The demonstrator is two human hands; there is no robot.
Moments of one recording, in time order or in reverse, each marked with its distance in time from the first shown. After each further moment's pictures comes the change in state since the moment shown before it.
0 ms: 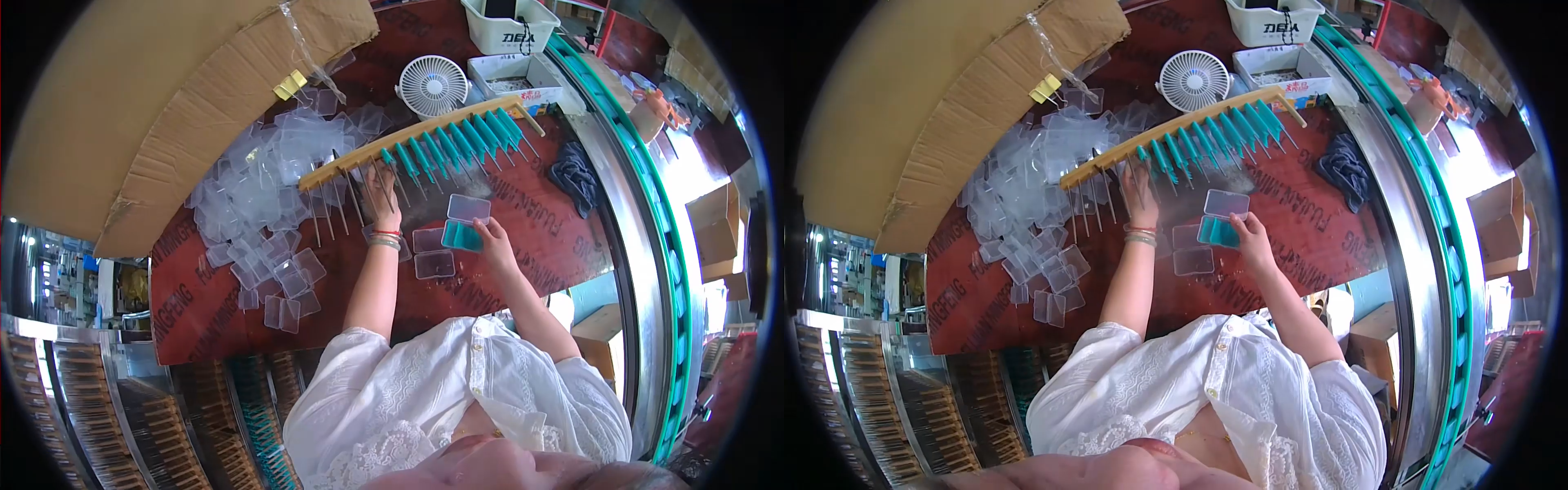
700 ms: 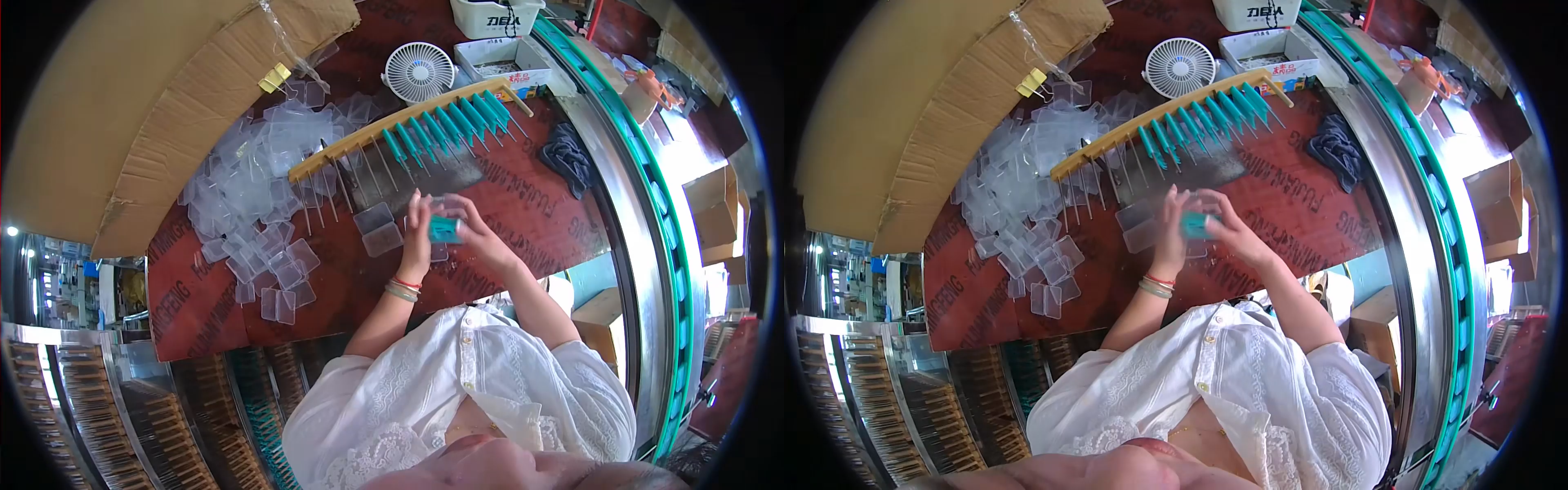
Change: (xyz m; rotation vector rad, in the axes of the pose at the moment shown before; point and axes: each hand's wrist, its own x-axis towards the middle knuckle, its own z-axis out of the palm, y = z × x) left_hand -0.117 0.046 0.024 -0.157 -0.212 -0.392; right_hand -0.047 -0.054 0.035 0.042 -0.322 -0.104
